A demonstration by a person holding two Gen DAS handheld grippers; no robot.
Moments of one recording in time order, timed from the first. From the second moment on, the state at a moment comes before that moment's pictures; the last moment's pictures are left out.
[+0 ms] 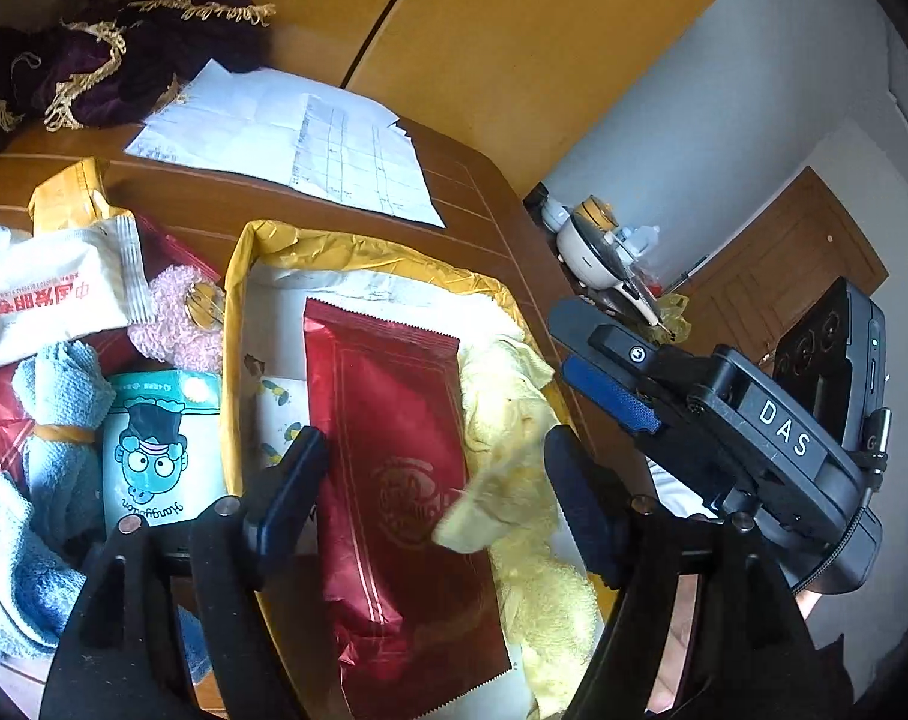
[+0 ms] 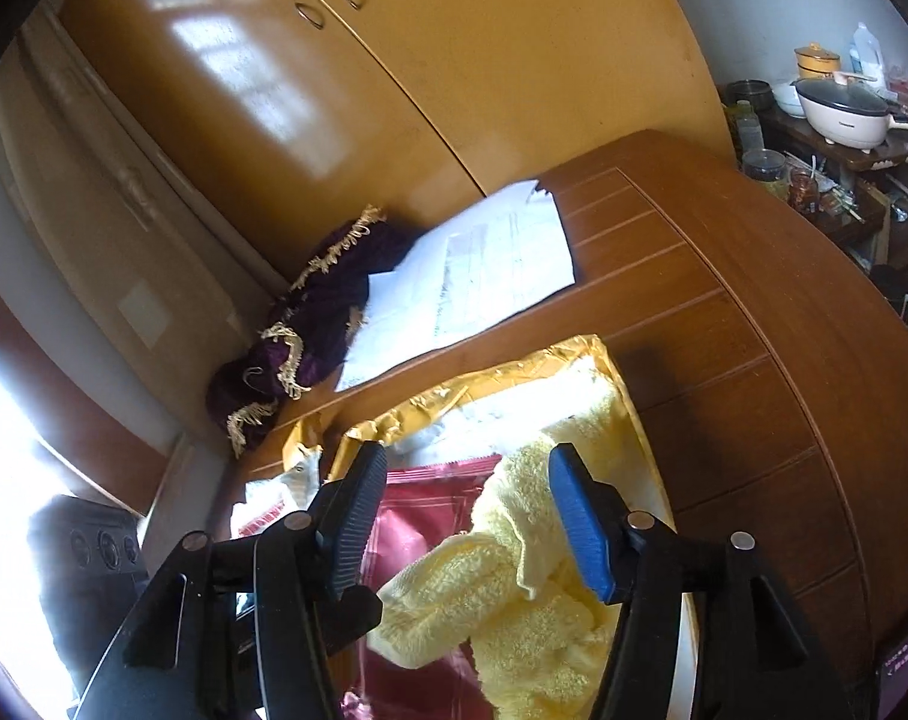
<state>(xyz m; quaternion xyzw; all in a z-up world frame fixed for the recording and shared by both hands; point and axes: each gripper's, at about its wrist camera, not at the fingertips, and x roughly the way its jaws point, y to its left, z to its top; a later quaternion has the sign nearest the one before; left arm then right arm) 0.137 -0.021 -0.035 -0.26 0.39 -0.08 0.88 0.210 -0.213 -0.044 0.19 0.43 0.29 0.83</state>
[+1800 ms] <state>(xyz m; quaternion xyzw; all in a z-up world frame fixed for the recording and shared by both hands) 0.001 0.118 -0.030 -0.26 0.27 0.08 0.92 0.131 -0.068 -0.037 0.09 0.44 0.42 0.79</state>
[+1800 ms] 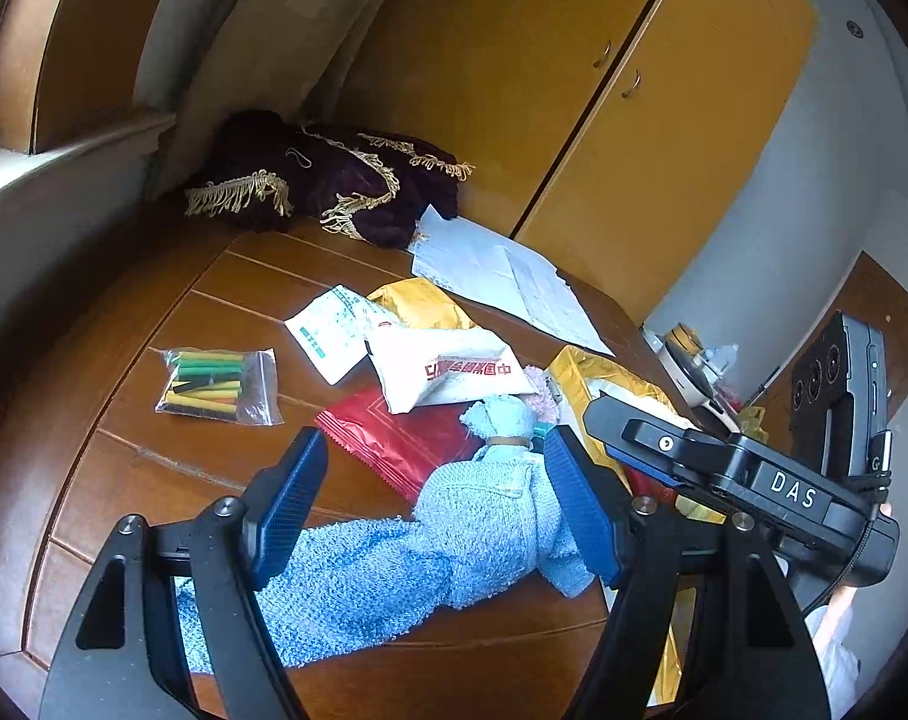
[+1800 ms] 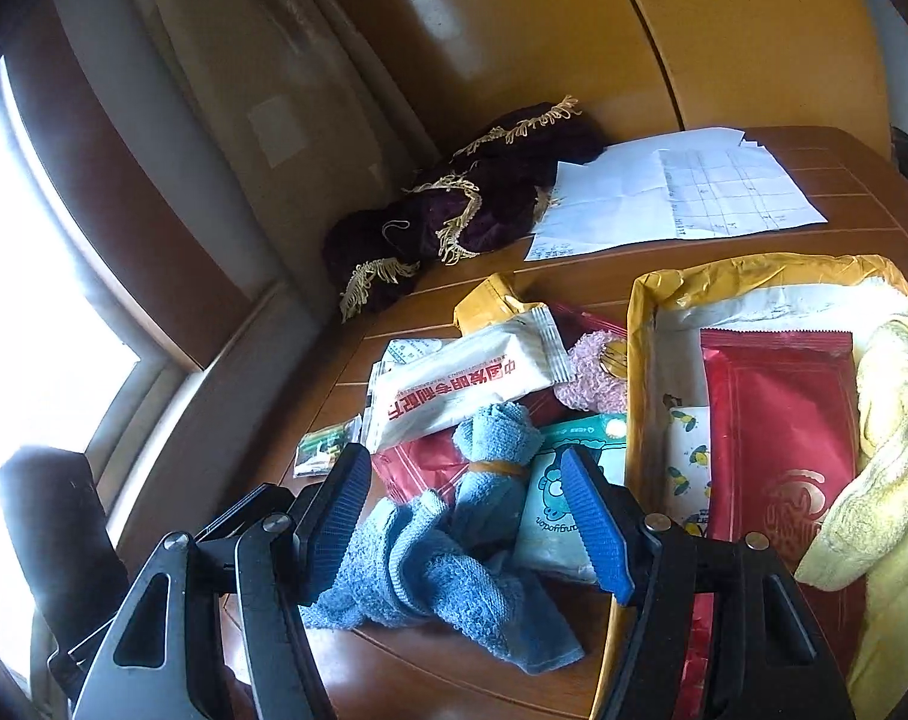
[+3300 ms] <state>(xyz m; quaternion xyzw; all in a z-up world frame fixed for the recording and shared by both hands) 0.007 0.103 -0.033 -0.23 0.29 0.07 0.93 0.133 -0.074 -0.039 0.13 0.45 0.45 0.77</state>
